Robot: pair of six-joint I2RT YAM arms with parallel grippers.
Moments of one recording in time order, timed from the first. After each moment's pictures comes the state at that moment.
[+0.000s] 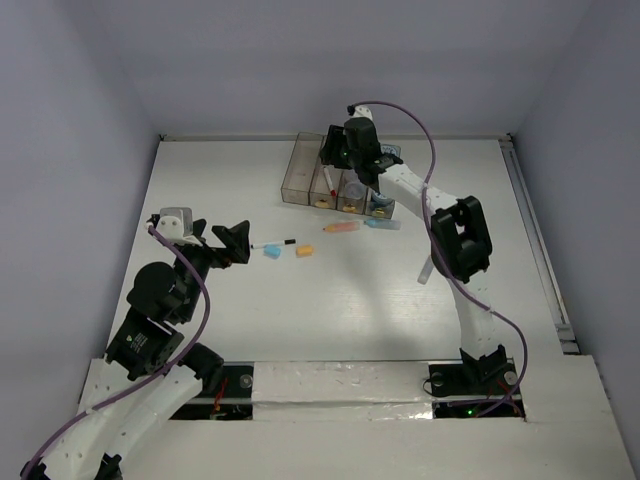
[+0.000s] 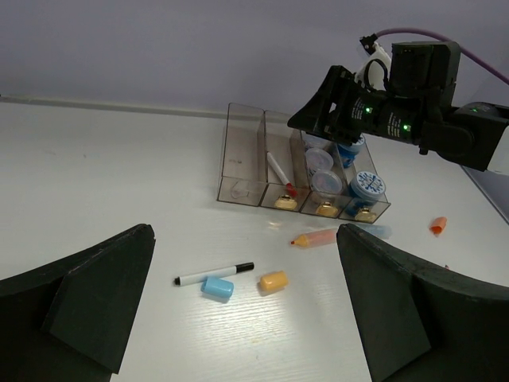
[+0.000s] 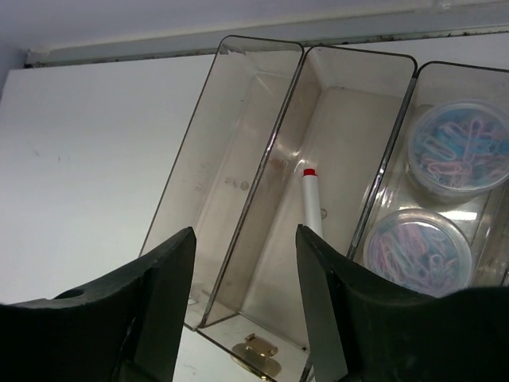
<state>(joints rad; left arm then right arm) -0.57 0.44 0.75 -0.28 -0.35 -0.24 0.51 2.24 1.92 -0.08 0.11 0.50</state>
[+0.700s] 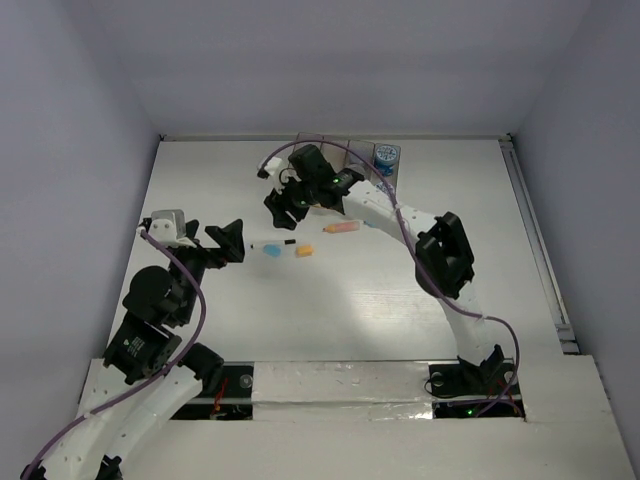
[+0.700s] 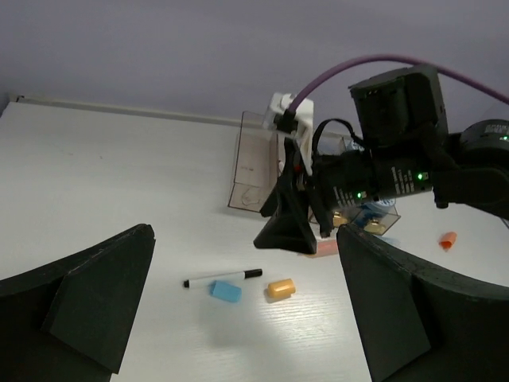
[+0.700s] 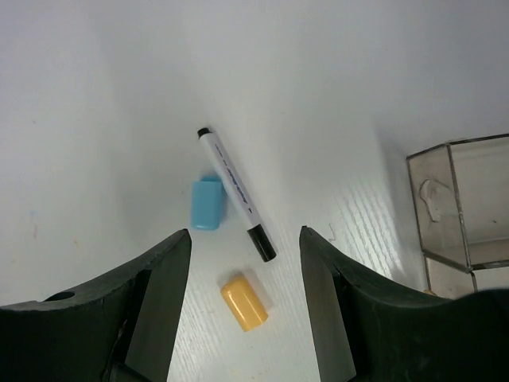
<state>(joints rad) -0.57 0.42 0.75 -0.28 -0.40 -0.24 0.76 2.20 2.00 -0.49 -0.36 -0.22</state>
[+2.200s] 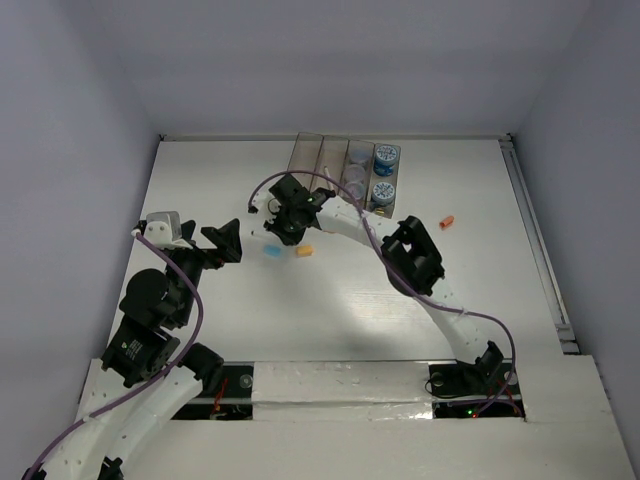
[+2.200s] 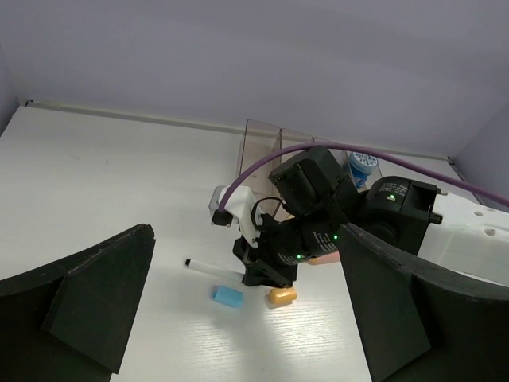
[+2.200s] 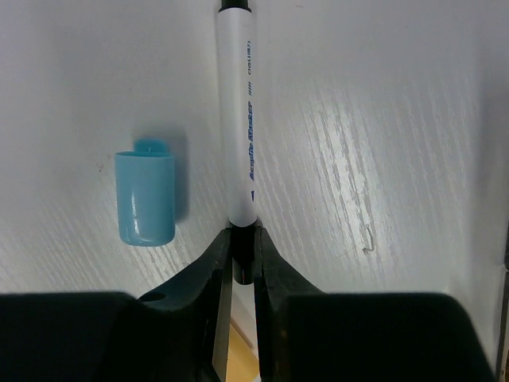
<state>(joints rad) -0.56 0.39 0.75 -0.28 -0.42 -0.24 0.84 2.46 2.15 -0.65 -0.15 -0.36</state>
